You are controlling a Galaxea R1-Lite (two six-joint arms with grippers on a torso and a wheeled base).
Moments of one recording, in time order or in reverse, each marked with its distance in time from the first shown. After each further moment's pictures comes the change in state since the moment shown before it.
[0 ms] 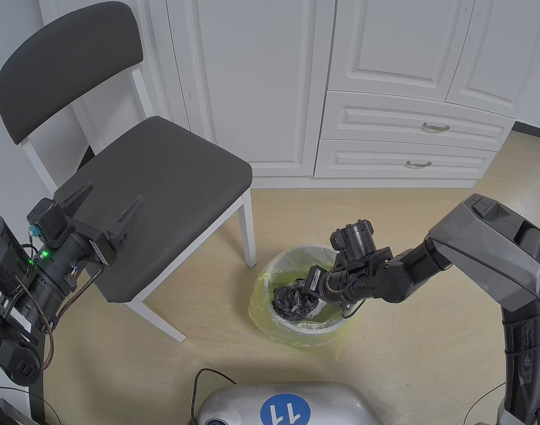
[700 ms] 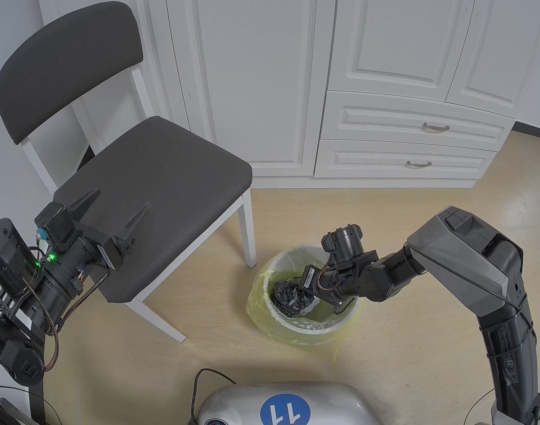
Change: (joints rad) left arm -0.015 0.029 0.001 0.000 0.000 0.001; right arm -0.025 0.156 -0.177 0.009 -0.039 -0.006
